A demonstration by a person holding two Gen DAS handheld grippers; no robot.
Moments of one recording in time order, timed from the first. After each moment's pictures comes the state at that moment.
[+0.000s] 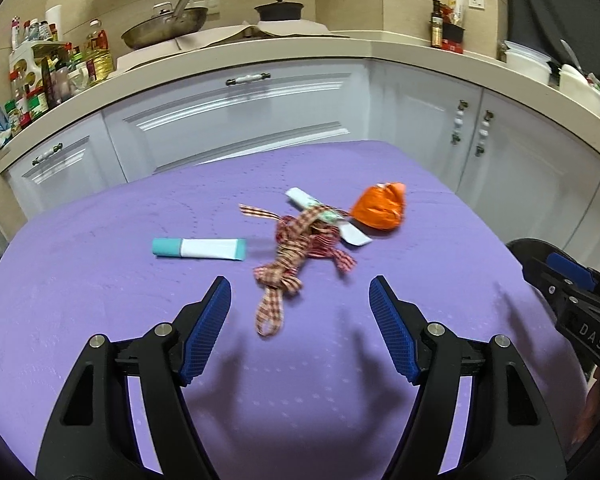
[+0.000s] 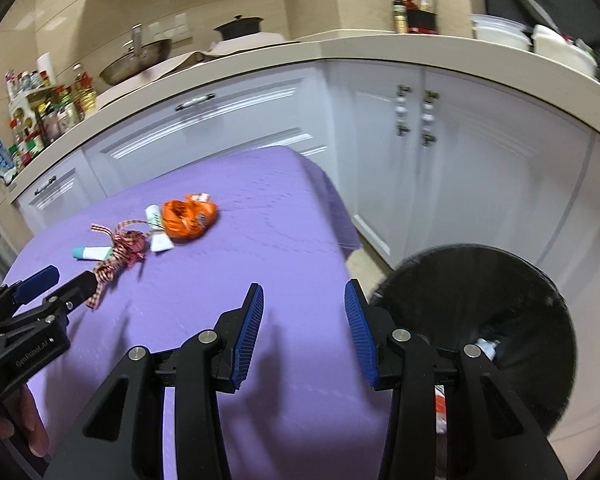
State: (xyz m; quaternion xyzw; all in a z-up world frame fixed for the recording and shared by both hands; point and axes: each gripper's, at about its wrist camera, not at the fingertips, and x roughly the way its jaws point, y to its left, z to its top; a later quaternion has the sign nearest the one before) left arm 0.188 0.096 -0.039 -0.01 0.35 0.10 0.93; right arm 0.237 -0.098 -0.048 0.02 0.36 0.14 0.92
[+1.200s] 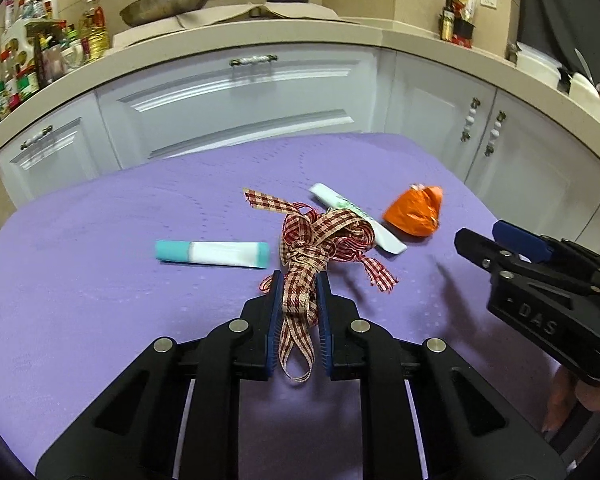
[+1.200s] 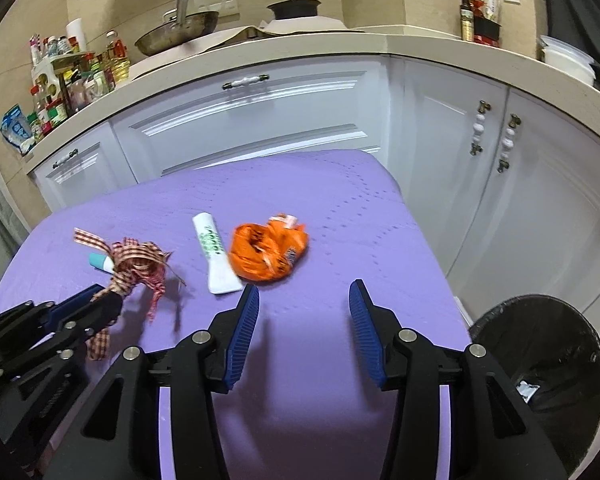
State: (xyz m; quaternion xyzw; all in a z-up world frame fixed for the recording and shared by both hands) left arm 0.203 0.130 -0.044 -0.04 0.37 0.09 0.92; right arm 0.275 -0.017 -0.048 -0.03 0.37 0.20 0.91
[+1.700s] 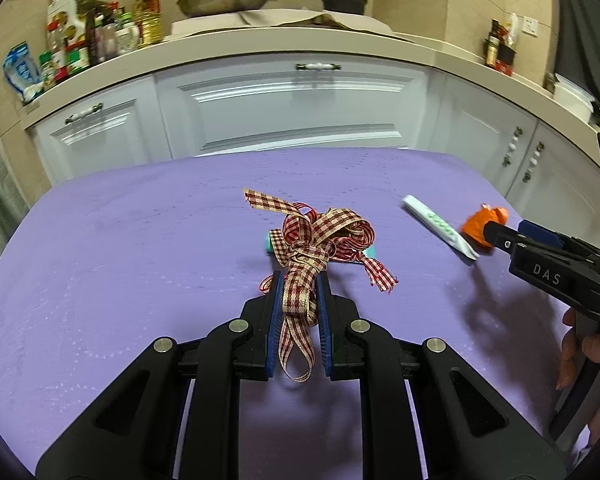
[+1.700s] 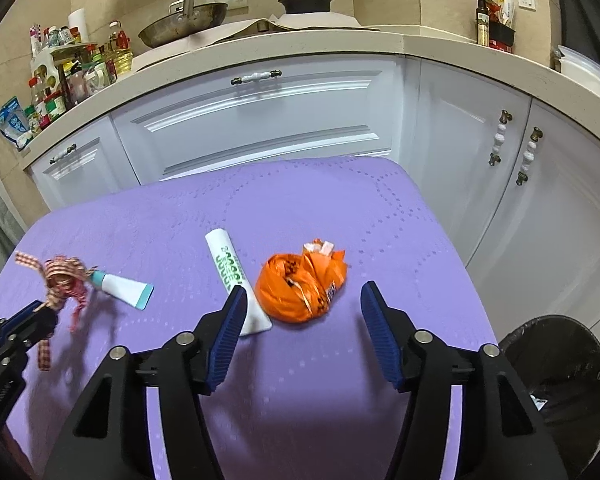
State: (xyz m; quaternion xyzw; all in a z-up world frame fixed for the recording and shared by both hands) left arm 0.171 0.196 -0.037 -0.07 0.36 0.15 0.92; right arm 0.296 0.014 -0.050 -0.04 0.37 0.19 0.91
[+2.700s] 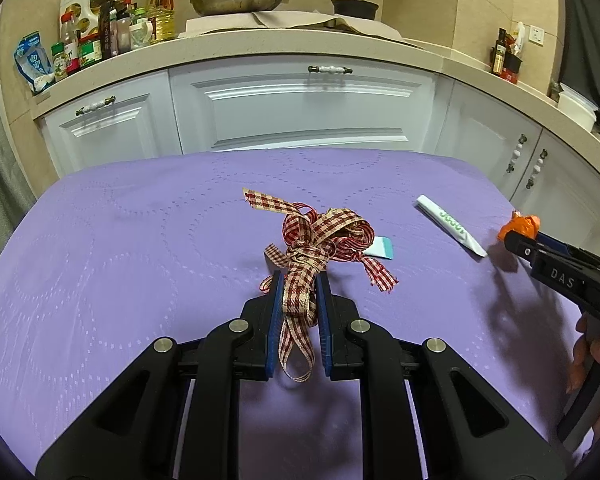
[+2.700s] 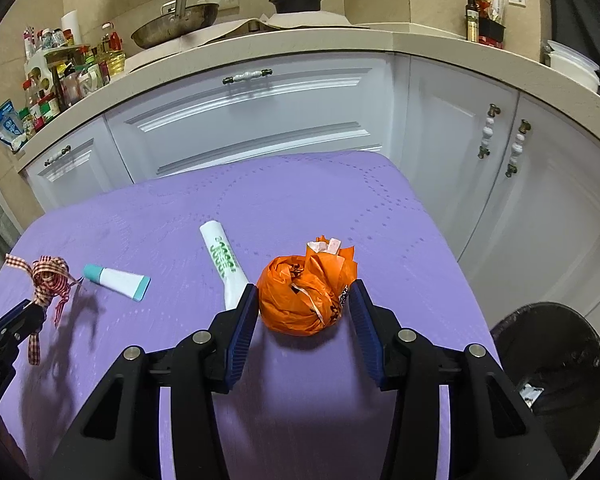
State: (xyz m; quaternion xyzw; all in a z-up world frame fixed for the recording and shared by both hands) left arm 0.155 0.204 -0.036 -0.08 0.35 0.15 0.92; right arm 0.278 0.003 -0.046 -0.03 0.38 0.18 0.91
